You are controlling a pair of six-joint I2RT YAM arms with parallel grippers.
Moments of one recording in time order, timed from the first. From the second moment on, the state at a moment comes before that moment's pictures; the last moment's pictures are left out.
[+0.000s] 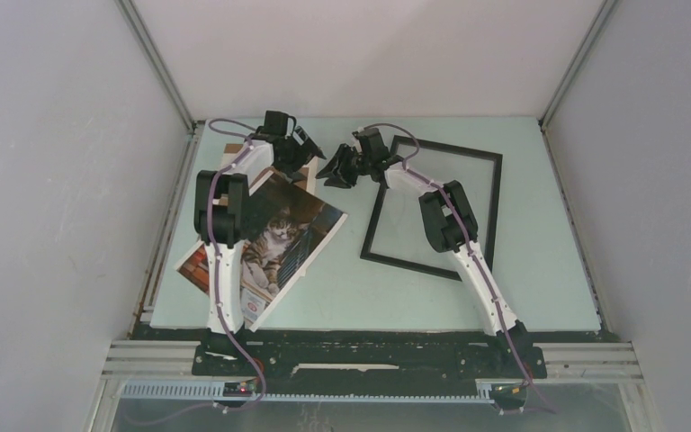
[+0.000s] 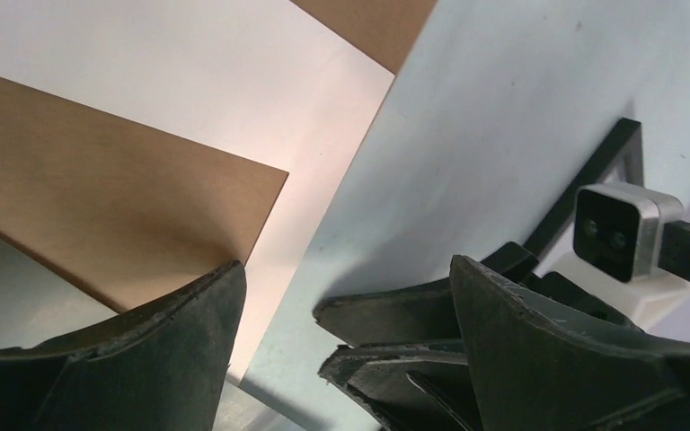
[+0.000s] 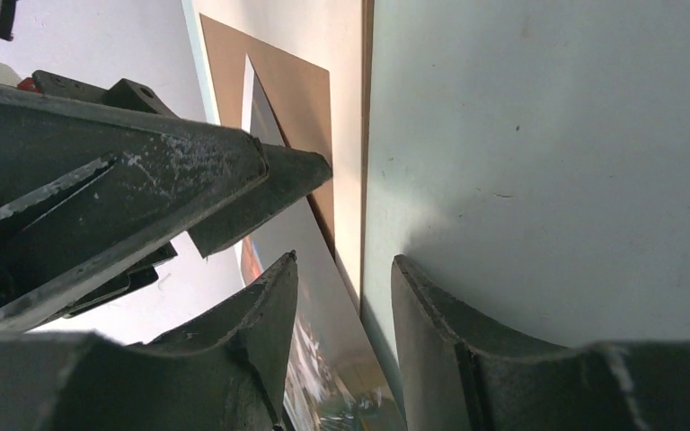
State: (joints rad) left arm -0.15 2.33 1.89 -0.50 0.22 -0.85; right arm 0.49 2.71 2.23 -0.10 -0.61 1.03
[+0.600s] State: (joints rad) left arm -0.11 2.33 1.77 -0.30 0.50 -0.96; right arm 0.49 2.75 2.26 -0.06 -0.65 1.08
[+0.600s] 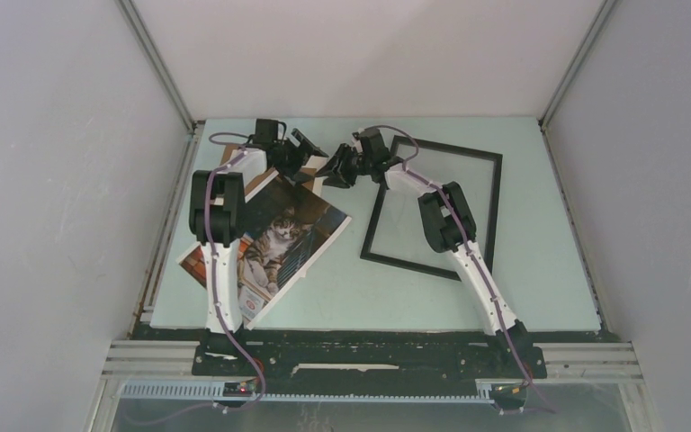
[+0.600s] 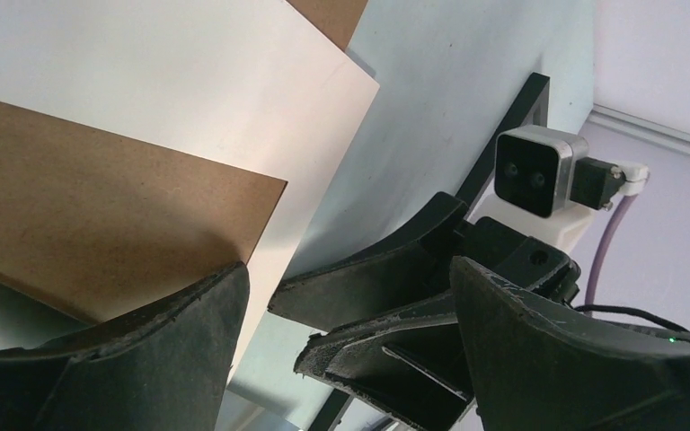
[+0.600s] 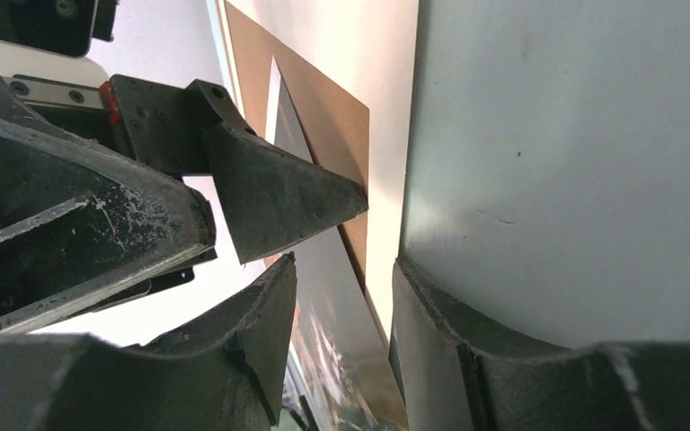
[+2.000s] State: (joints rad) left arm -0.18 2.31 1.66 -0.19 0.68 -1.01; right arm 0.42 2.47 1.67 0.48 -0.80 1.19
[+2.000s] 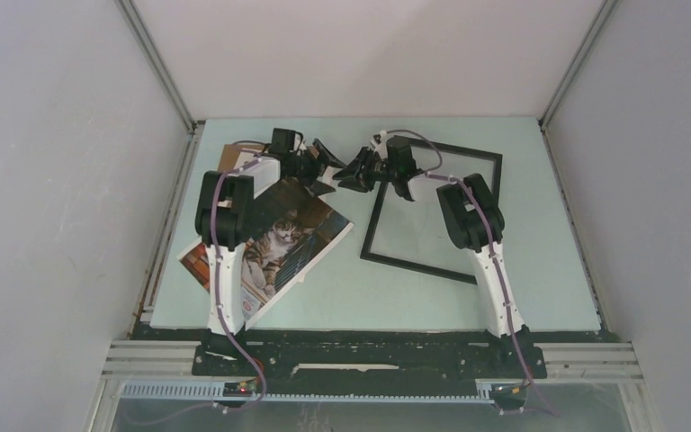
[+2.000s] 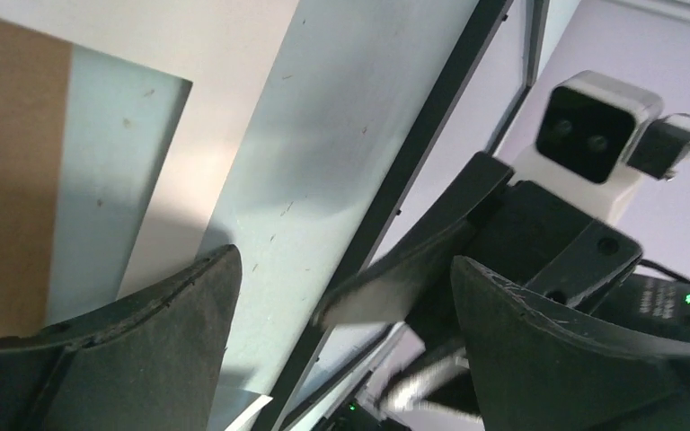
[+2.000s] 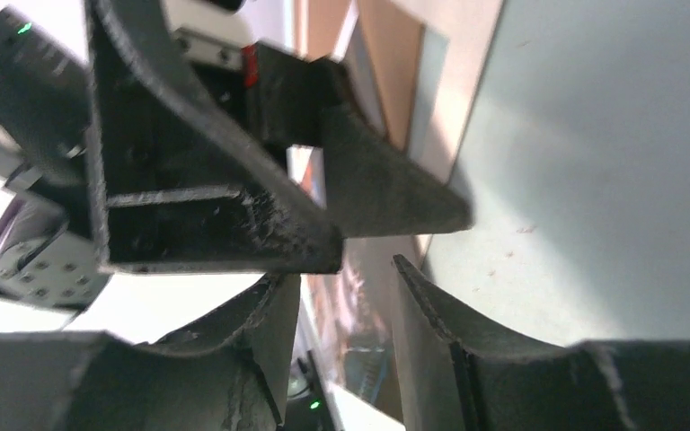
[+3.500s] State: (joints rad) left arm -0.12 2.21 1.62 -0.31 0.45 -0.84; right arm 0.41 2.91 2.61 -0.18 -0.46 1.03
